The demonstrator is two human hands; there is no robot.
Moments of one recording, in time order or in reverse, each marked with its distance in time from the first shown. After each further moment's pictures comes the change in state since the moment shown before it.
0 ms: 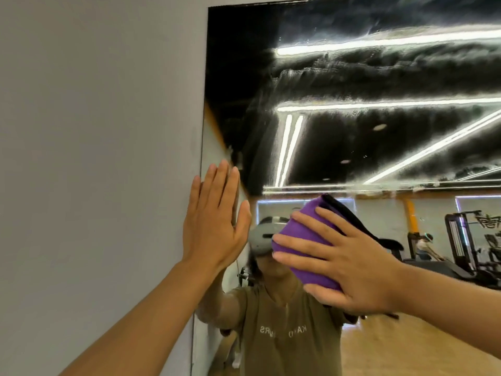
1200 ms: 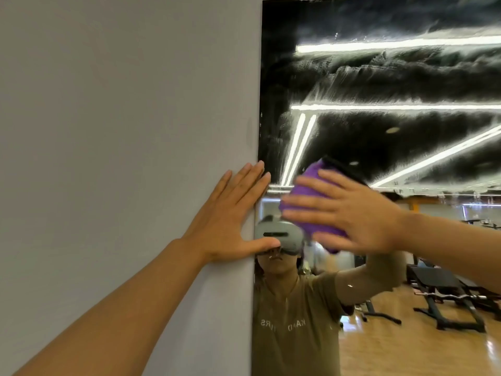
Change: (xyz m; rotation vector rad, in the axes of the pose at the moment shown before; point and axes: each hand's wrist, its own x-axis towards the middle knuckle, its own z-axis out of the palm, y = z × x) left_hand -0.006 -0.085 -0.043 -0.125 -0.311 0.348; right_hand 0.096 0.029 -0.007 0.054 0.000 -0.081
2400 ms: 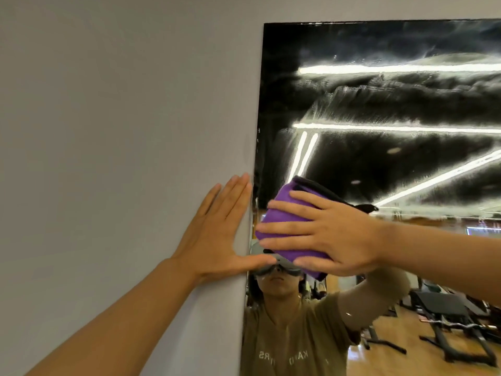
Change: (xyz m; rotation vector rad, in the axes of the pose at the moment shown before) left_hand 0.001 0.001 0.007 0.087 0.031 -0.112; right_hand 0.026 -0.001 -0.001 0.015 -0.054 -0.192
